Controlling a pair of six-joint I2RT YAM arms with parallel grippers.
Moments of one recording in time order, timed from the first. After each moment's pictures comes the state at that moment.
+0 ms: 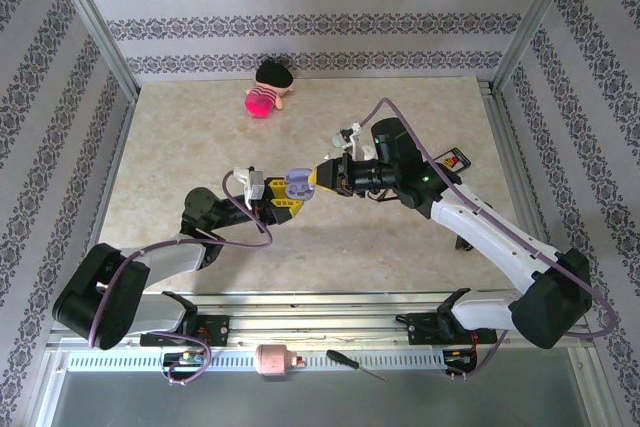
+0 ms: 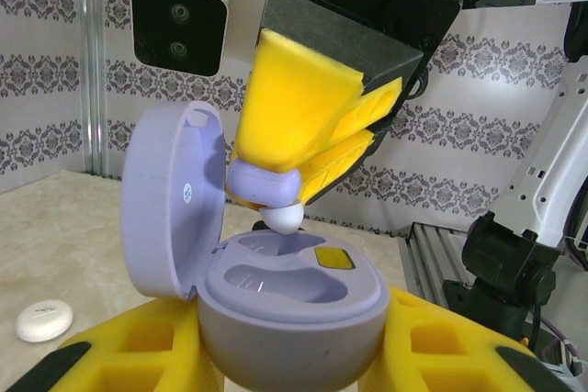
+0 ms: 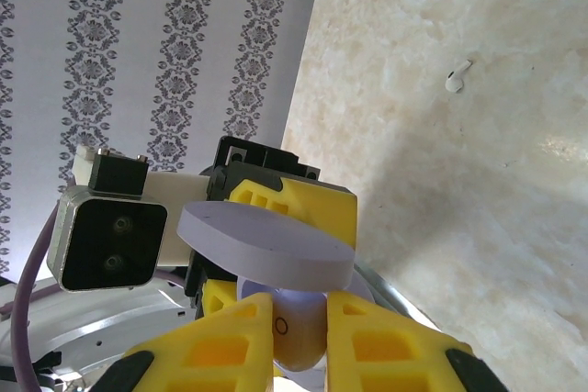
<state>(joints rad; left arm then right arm) -0.41 1.29 0.36 1.18 0.88 -0.30 0.62 1.29 1.10 -0.33 -0.70 0.91</state>
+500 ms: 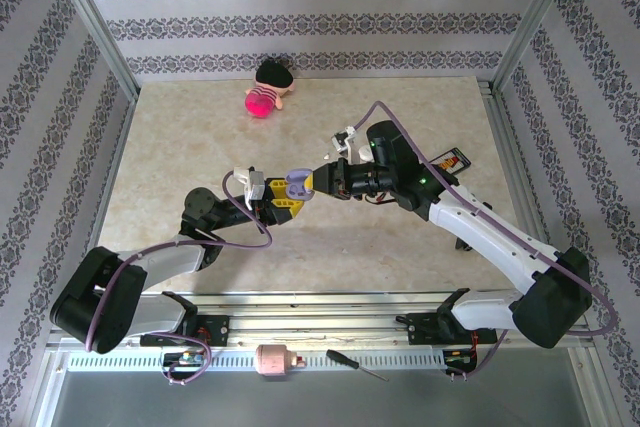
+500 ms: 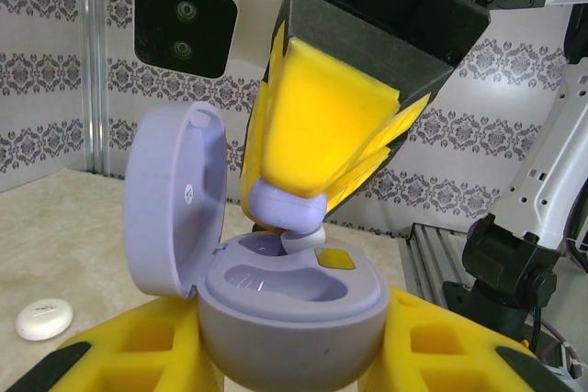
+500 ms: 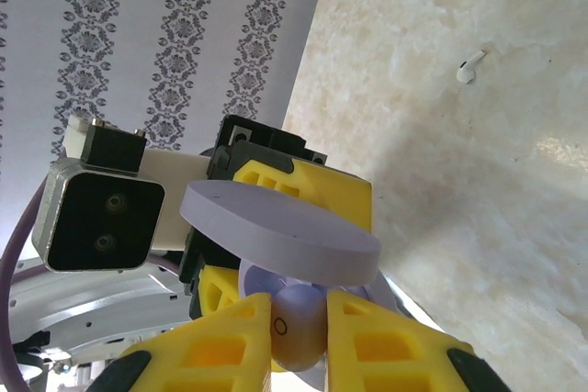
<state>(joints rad) -0.42 1.27 0.36 1.15 0.87 -0.30 0.64 1.29 1.10 -0.34 -0.70 0.86</state>
